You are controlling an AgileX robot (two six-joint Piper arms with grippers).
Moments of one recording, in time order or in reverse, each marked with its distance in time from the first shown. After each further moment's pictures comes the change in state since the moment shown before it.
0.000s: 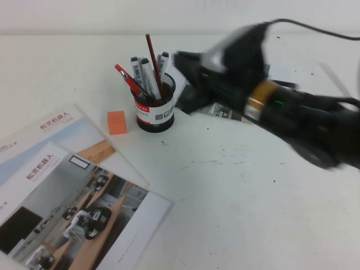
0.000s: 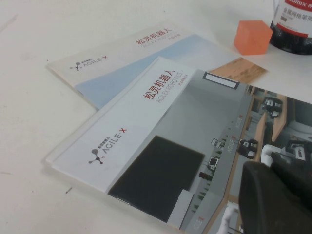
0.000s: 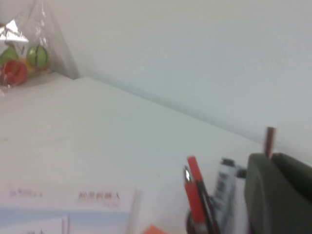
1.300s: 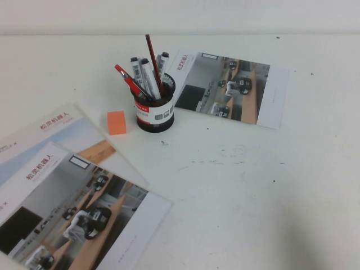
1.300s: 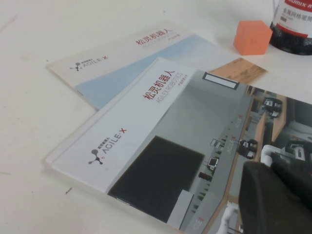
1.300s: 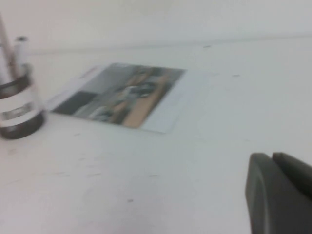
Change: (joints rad) right arm -0.368 -1.446 0.949 0.362 0.752 -0.144; left arm 0.000 0.000 0.000 0.000 0.000 0.000
